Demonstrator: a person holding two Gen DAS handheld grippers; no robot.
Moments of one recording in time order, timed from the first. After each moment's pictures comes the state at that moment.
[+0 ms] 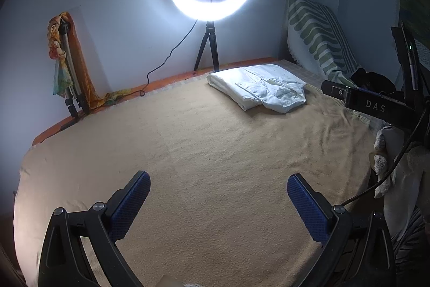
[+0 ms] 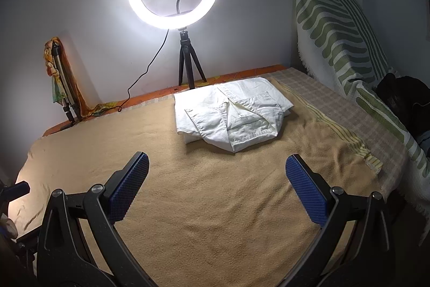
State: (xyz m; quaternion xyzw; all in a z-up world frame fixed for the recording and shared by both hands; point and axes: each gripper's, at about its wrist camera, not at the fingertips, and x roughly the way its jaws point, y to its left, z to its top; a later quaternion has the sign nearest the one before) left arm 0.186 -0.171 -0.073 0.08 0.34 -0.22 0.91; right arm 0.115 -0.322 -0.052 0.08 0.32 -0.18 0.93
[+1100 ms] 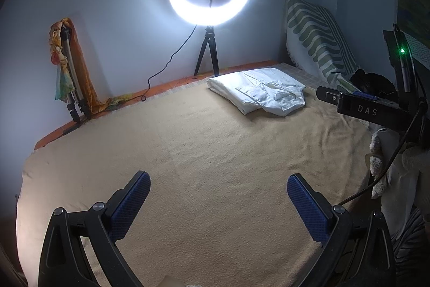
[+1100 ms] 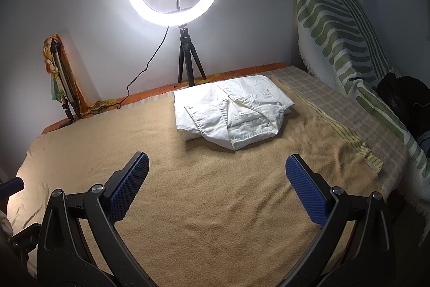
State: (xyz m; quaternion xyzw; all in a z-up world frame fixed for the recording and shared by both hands) left arm 0.182 -0.170 -0.068 0.08 0.33 -0.22 0.91; right arm 0.117 -0.322 -0.056 0.08 0.32 -0.18 0.93
